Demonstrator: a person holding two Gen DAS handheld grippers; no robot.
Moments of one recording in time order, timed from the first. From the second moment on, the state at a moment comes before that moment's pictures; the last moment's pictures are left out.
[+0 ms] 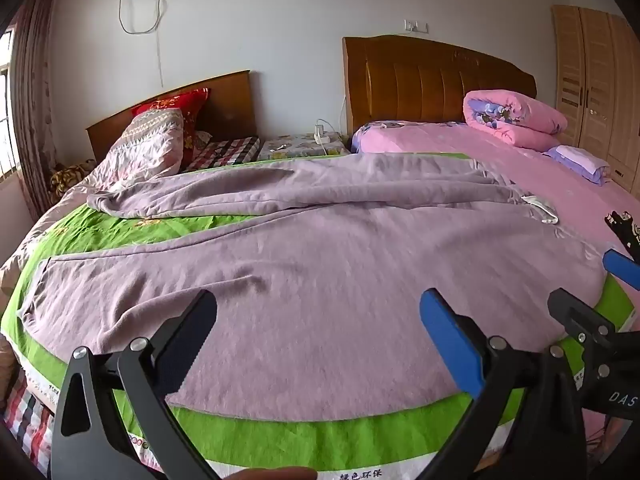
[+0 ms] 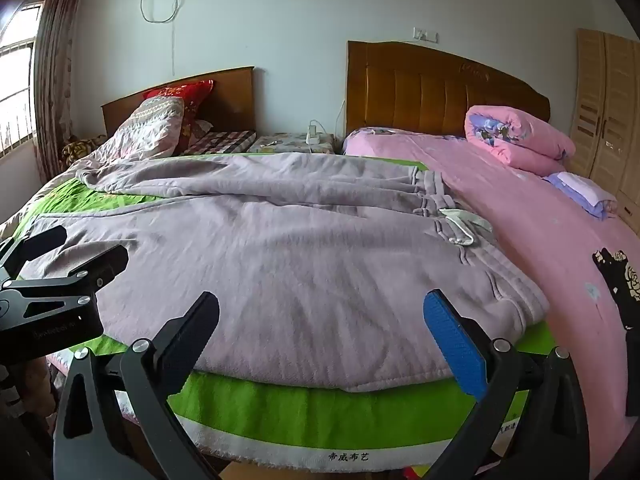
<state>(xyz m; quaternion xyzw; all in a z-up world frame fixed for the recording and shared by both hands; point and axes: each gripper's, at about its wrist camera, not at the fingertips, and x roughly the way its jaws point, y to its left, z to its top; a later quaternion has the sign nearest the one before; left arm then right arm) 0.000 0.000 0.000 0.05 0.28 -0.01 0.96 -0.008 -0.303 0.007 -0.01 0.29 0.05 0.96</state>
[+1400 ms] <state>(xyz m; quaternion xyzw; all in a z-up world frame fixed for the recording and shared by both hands) -0.002 0.001 -0.014 0.05 0.31 -0.01 0.95 -0.009 -0.300 -0.002 -0.01 0.30 0.06 0.95</state>
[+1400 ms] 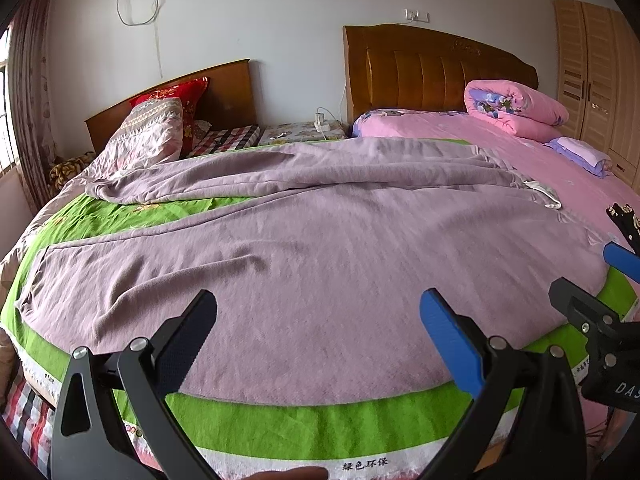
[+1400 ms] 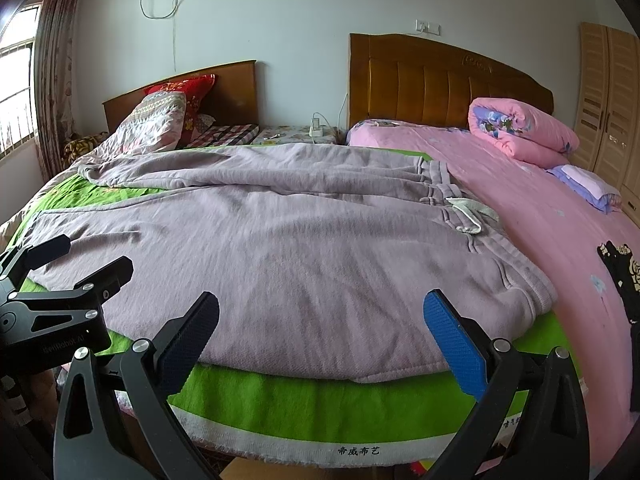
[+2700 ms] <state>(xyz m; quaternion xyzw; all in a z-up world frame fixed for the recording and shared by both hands) -0.003 0.005 -0.017 0.04 0.31 -0.01 0.95 -0.009 -0.299 -0.004 -0.01 0.31 0.06 0.95</state>
